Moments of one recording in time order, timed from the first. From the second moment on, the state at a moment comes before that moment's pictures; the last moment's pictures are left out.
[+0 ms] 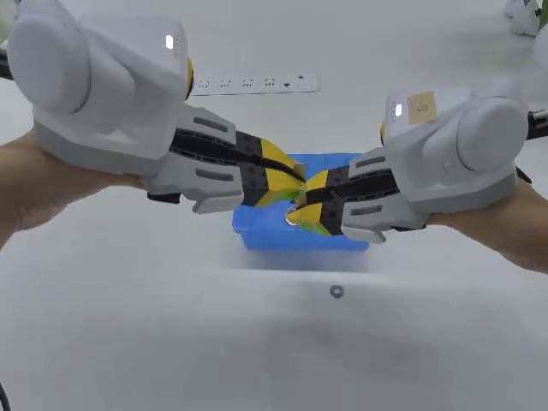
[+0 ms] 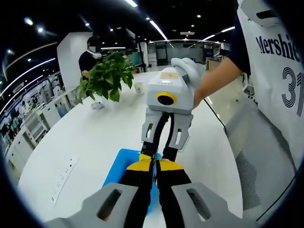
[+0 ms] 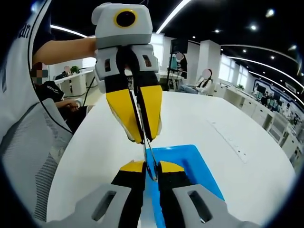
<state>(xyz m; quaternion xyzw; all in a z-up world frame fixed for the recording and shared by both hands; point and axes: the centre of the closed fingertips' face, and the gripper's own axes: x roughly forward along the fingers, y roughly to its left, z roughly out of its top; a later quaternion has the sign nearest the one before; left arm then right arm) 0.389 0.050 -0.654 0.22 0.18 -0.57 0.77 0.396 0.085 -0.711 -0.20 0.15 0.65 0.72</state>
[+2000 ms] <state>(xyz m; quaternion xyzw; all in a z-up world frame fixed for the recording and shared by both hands) 0.403 0.027 -0.676 0.22 0.20 -0.58 0.75 0.421 0.064 -0.735 -0.22 0.18 0.63 0.72</state>
